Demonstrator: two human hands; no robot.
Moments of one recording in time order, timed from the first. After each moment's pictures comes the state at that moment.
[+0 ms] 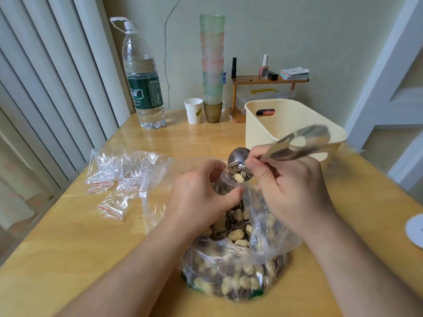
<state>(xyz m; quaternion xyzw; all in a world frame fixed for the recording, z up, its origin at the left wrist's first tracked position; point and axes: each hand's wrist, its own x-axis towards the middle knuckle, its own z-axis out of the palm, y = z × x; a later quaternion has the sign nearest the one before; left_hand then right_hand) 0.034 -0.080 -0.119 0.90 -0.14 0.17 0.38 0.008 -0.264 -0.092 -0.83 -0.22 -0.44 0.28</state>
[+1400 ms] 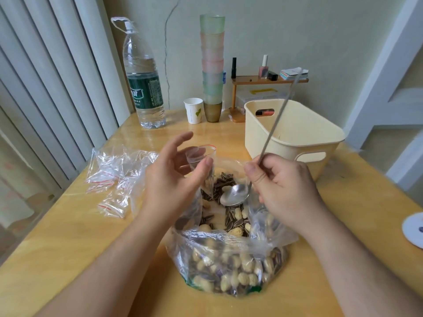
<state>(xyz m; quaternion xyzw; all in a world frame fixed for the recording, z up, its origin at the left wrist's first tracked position) 0.038 -0.048 -0.110 0.74 -0.14 0.19 0.63 0.010 -0.265 -0.104 -0.86 -0.13 -0.27 0.41</state>
